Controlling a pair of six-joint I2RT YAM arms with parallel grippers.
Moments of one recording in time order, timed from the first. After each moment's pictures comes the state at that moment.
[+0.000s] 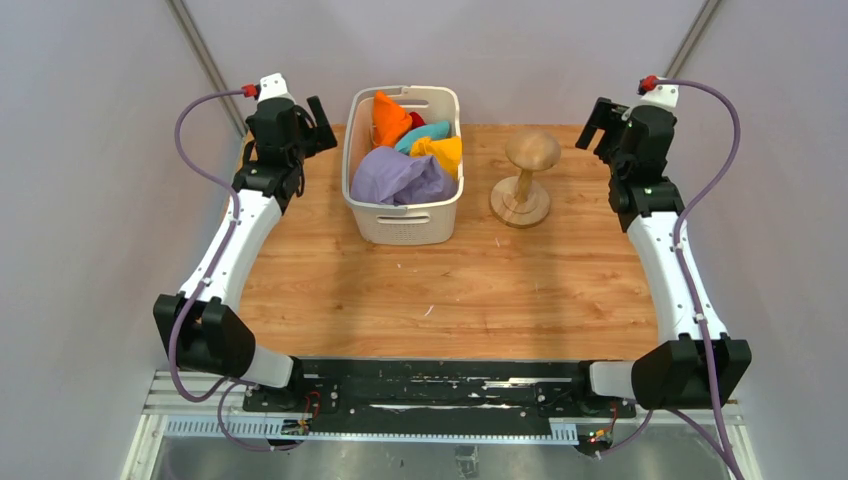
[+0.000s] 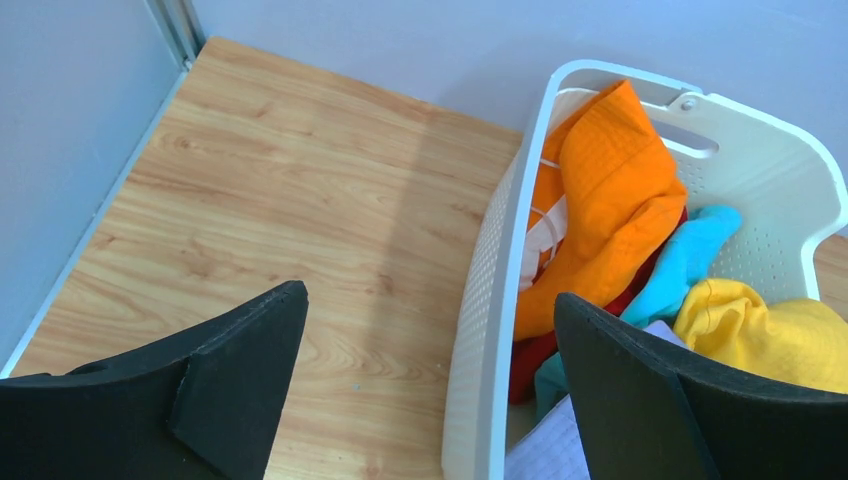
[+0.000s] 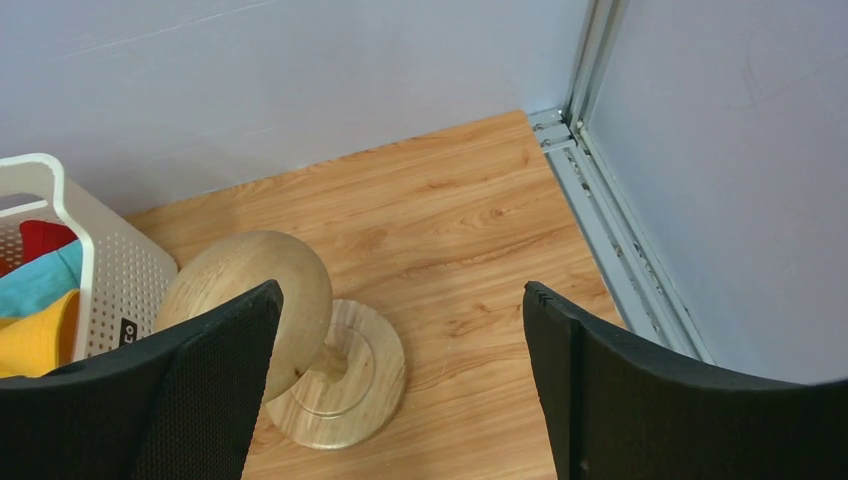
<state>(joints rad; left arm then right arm) -0.15 1.44 1.40 -0.27 -0.30 -0.30 0.03 1.29 1.33 -0.22 0.24 0.15</state>
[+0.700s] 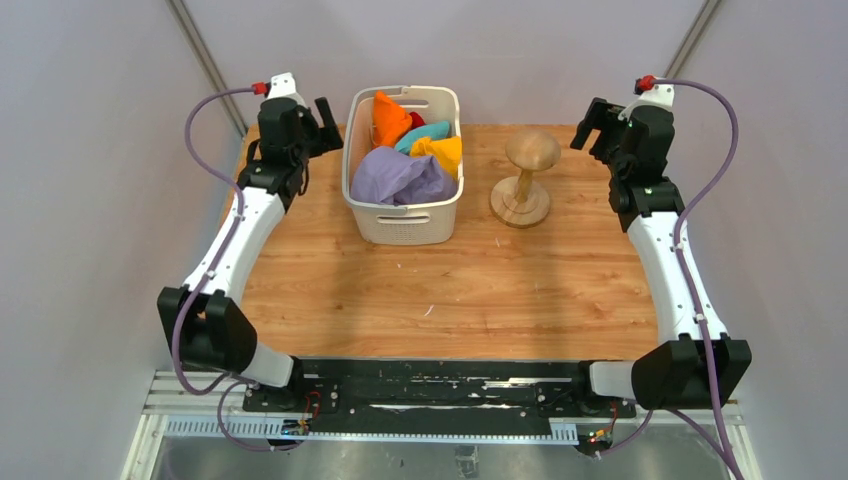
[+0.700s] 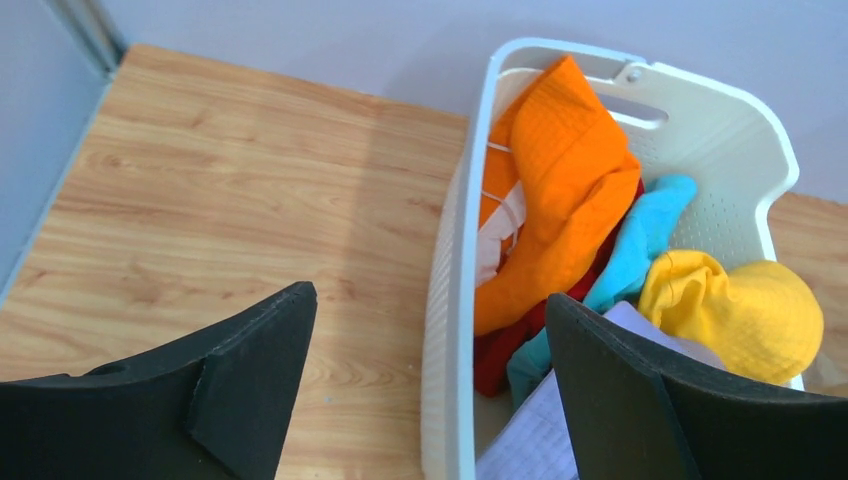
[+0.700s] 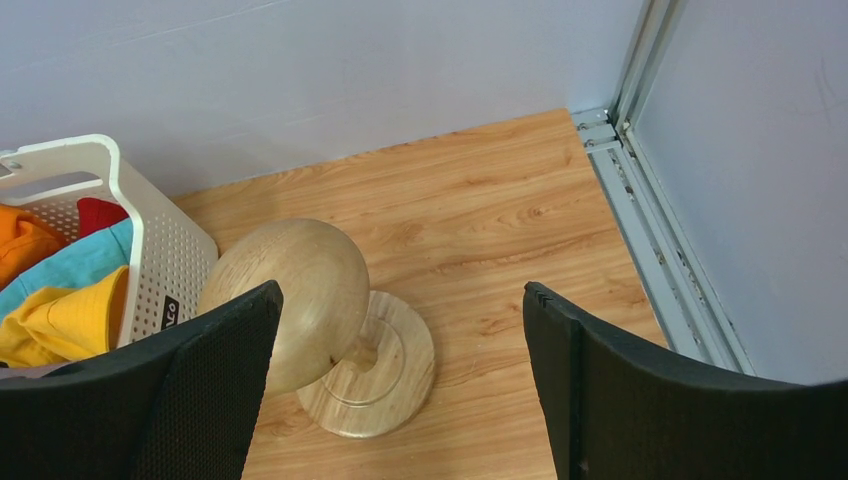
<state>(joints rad) -0.15 1.44 1.38 -0.21 -0.21 -0.28 0.03 1.29 1.33 -0.22 0.15 0.17</state>
